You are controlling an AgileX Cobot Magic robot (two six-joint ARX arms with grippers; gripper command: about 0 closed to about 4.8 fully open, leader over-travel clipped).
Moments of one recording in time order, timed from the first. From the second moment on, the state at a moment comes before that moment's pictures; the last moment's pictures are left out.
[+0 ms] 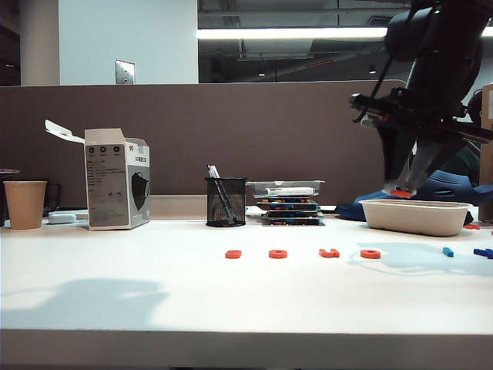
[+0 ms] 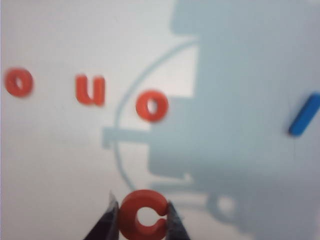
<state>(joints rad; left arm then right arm) -1.08 1.33 1.77 -1.20 -0.43 -0.76 0.24 1.77 1.45 -0.97 -0.19 0.16</state>
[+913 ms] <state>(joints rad) -1.08 1.33 1.77 -1.20 -0.43 -0.76 0.72 1.87 1.44 -0.88 0.05 0.58</state>
